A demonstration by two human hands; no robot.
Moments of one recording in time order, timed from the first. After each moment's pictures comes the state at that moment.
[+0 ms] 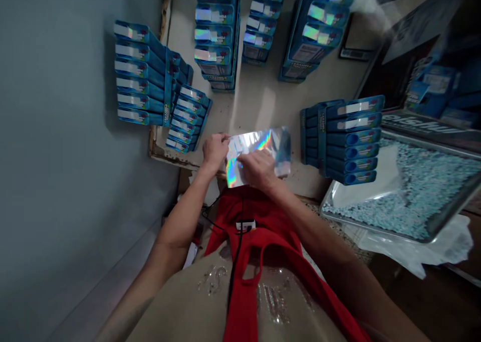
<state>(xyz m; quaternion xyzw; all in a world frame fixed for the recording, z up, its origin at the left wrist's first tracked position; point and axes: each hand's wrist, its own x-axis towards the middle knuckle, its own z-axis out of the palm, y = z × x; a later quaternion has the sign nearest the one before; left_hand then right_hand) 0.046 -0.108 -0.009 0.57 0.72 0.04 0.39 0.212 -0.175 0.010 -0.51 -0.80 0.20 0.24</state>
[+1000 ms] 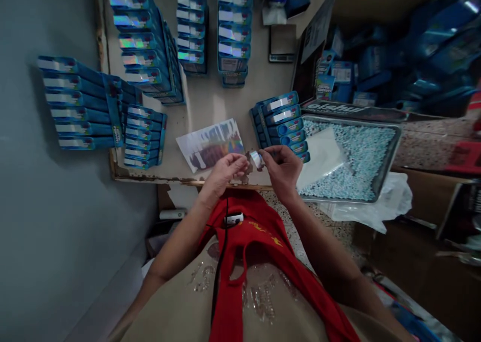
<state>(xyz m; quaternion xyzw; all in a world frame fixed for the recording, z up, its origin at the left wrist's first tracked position) 0.169 -0.159 0.071 0.23 0.48 0.23 0.81 0.333 -0.189 0.115 -0.80 -0.39 0.25 0.37</state>
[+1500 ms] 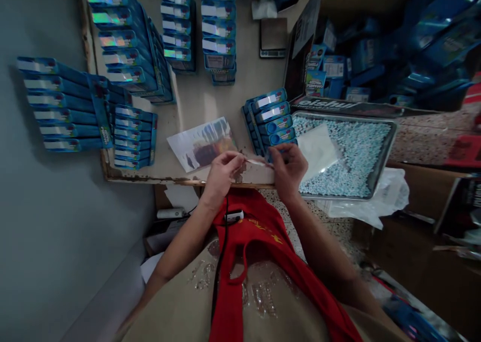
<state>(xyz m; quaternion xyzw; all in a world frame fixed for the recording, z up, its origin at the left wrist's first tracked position) 0.202 -0.169 0.090 0.25 0.48 0.34 0.77 0.366 -0.198 0.121 -0.81 -0.38 0.22 0.39</state>
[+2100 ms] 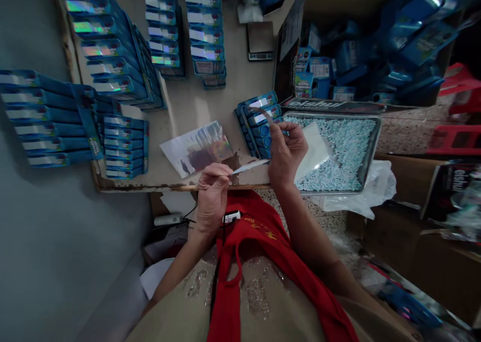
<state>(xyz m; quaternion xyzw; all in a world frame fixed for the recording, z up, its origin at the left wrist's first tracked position) 0.194 -0.187 0.117 0.26 0.43 0.51 0.70 0.363 -0.148 0.120 -0.75 -0.34 0.25 0.51</state>
